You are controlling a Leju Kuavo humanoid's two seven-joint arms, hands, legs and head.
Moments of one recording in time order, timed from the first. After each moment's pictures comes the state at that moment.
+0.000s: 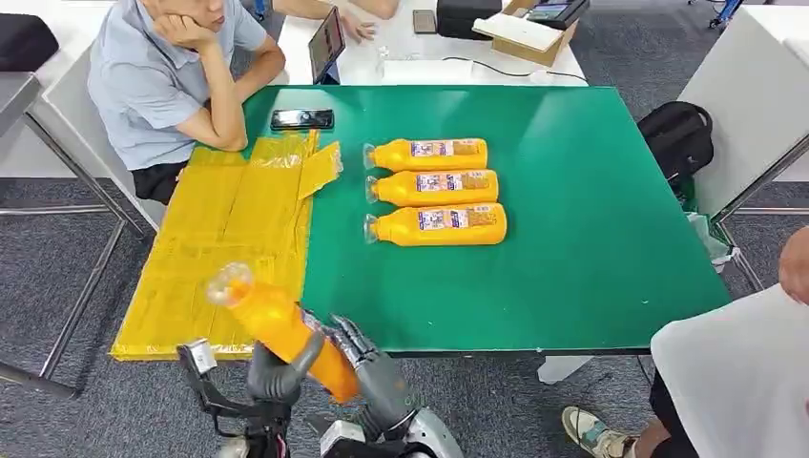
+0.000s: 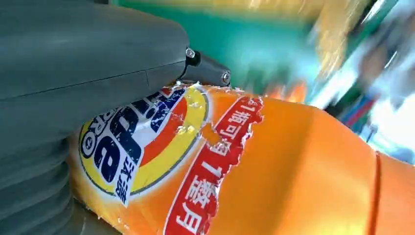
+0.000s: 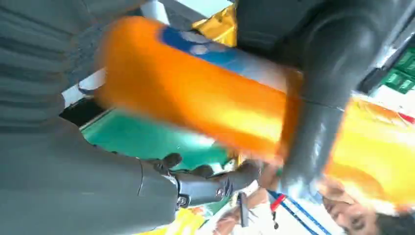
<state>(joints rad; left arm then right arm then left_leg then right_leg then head) 0.06 -0.13 -0.43 -1.39 0.57 0.32 -0.51 -0.23 0.19 0.87 -0.81 0.22 -0.68 -0.70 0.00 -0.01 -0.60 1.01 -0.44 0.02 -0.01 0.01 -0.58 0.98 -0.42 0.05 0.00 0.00</state>
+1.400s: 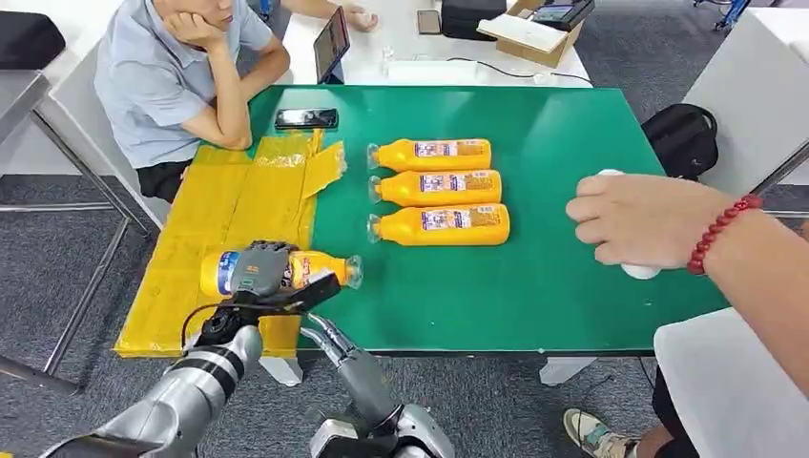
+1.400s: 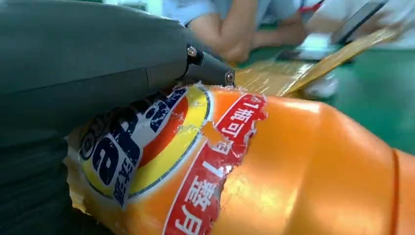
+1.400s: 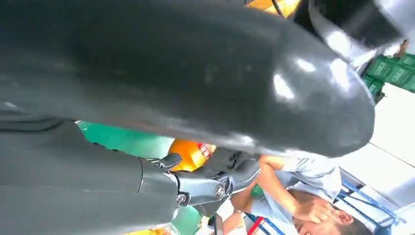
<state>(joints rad) -0.63 -0.12 -0.17 -0.46 -1.36 0.42 -0.08 -0.27 0.18 0.95 -0.88 0.13 -0.58 -0.70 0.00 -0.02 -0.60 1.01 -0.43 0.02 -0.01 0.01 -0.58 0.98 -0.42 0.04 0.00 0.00</state>
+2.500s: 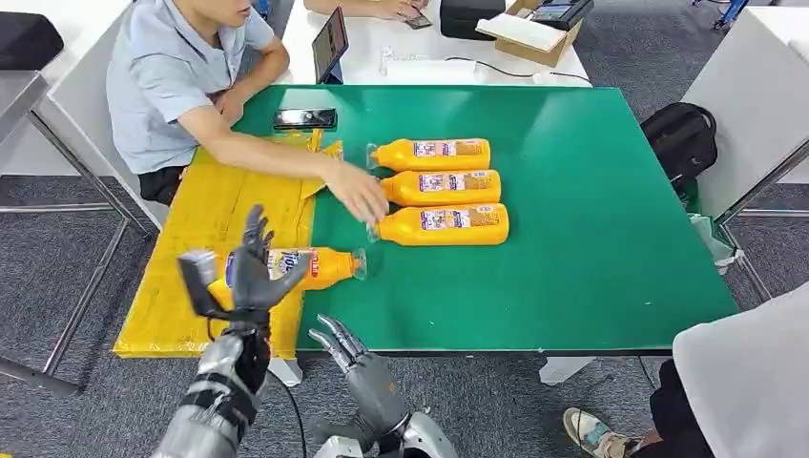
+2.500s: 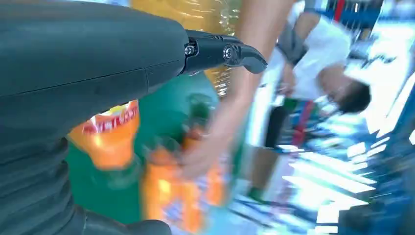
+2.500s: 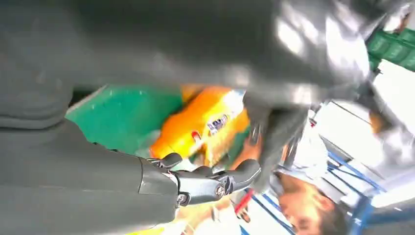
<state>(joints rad) -0.31 -0.27 0.06 -0.99 0.11 -0.09 -0.58 -0.21 0.14 0.92 -0.97 0.25 -0.69 -0.70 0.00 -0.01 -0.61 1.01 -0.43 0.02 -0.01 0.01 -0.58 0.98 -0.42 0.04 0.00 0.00</state>
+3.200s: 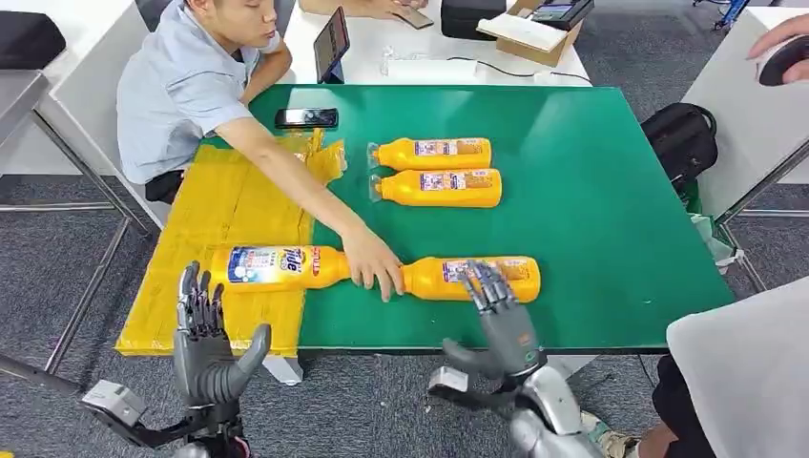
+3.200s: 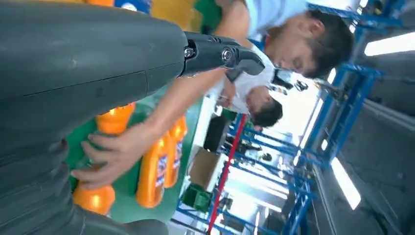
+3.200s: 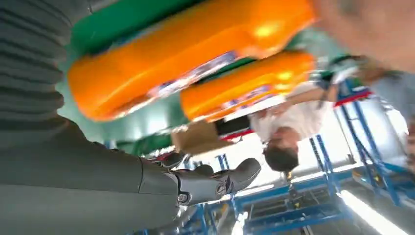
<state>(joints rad) 0.17 -0.19 -0.23 -1.63 0.15 0.13 -0.70 -0.17 -0.06 0.23 -1.04 0.97 -0.70 -0.55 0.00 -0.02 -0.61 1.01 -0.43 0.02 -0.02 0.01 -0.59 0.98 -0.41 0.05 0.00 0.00</state>
